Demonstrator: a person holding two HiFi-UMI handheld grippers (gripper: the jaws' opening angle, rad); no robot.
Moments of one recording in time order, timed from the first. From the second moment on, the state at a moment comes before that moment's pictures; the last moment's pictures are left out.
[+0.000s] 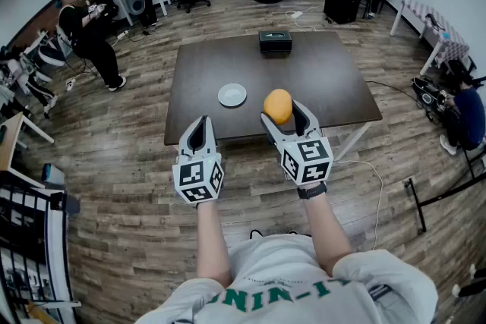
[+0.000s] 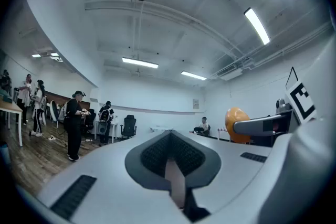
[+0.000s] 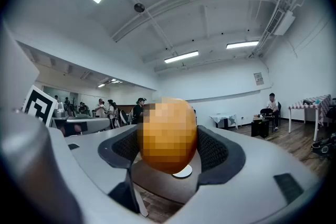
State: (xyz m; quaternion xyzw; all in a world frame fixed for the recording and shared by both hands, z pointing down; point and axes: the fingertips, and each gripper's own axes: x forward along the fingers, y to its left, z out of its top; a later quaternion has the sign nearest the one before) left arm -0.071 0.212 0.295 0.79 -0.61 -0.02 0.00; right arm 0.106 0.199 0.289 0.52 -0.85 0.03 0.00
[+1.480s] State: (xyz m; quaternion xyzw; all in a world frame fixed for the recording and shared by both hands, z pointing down) left arm -0.144 0.115 0.327 0.77 -0.63 -0.03 0.01; right arm 0.003 0.085 0.322 0.46 -0.89 0.07 -0.01
